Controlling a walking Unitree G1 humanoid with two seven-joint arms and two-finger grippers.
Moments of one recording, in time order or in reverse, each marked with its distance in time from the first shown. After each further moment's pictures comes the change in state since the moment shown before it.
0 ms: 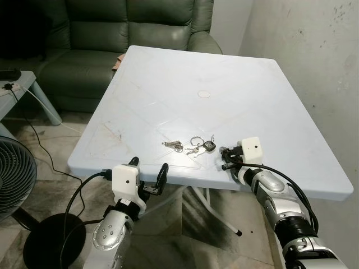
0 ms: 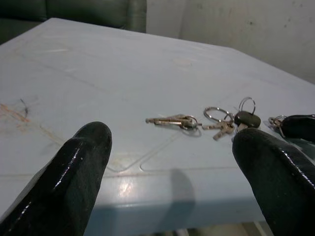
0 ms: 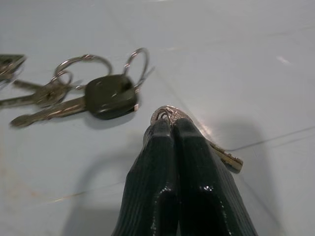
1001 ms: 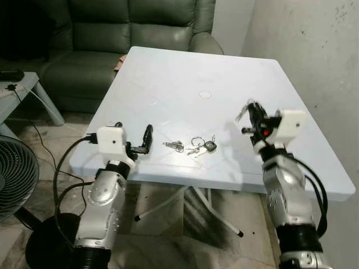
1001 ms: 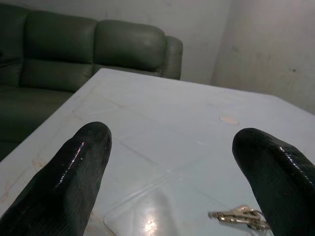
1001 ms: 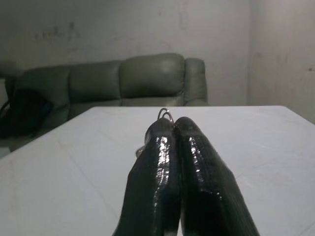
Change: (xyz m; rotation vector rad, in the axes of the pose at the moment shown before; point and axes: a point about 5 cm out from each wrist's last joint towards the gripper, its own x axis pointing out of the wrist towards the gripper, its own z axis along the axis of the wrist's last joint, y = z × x) left arm 0.048 0.044 0.048 0.021 -0.143 0.135; right arm -0.039 0.008 0.075 0.140 -0.577 -0.173
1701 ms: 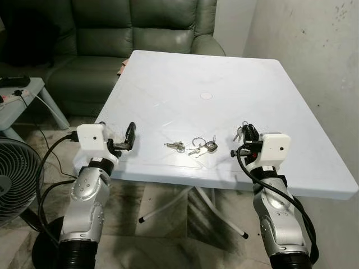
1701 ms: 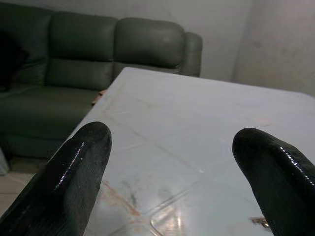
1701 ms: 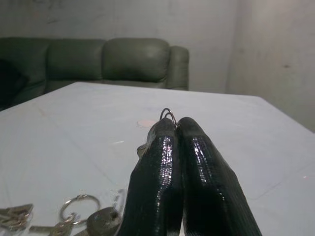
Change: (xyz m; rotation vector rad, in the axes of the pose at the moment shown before) left arm 0.002 0.038 0.000 0.015 0.035 0.090; right arm -0.024 0.014 -0.020 -0.167 0.081 -0.056
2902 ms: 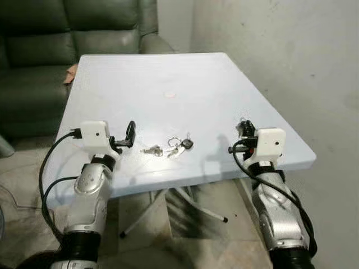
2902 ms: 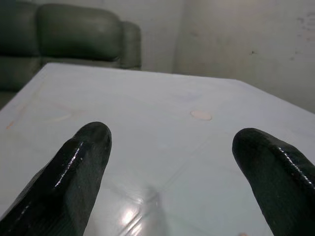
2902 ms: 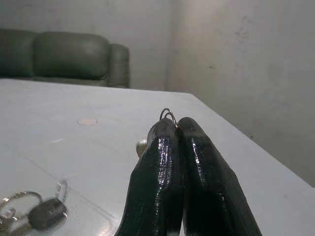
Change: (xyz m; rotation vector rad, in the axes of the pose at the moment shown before) left arm 0.010 -0.001 -0.001 0.013 0.014 0.027; right arm 0.007 0.012 0.003 -0.033 0.005 0.051
